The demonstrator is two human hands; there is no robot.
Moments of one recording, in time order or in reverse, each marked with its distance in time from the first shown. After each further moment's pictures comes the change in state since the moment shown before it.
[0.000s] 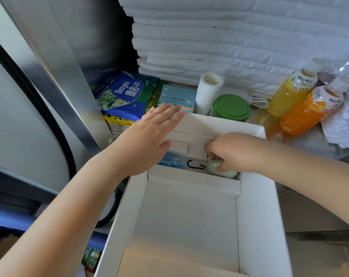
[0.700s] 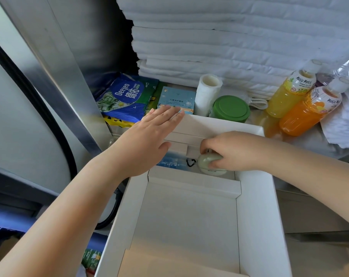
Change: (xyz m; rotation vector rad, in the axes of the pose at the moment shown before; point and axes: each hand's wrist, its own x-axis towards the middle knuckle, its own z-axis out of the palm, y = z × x) left_hand 0.000 -0.001 0.000 0.004 0.003 -0.003; right_hand -0.008 0.001 -0.003 0.188 0.108 -0.008
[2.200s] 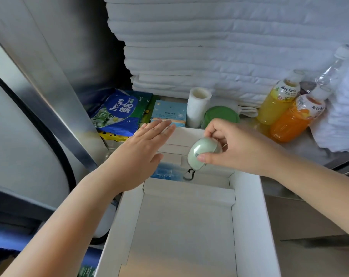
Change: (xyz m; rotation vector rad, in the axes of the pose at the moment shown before) left_hand 0.000 0.002 -0.002 -0.029 -0.054 -0.034; right_hand -0.043 -0.011 -0.034 0.606 0.376 0.094
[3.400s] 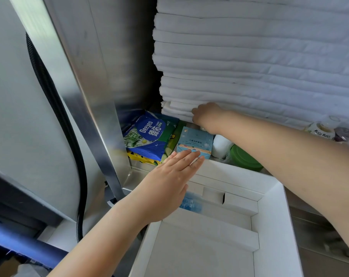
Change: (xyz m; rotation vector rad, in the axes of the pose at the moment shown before) left_hand -0.003 0.007 -0.005 0.032 -0.006 -0.020; right_hand 0.224 -0.012 0.006 -1.385 -0.267 -0.205
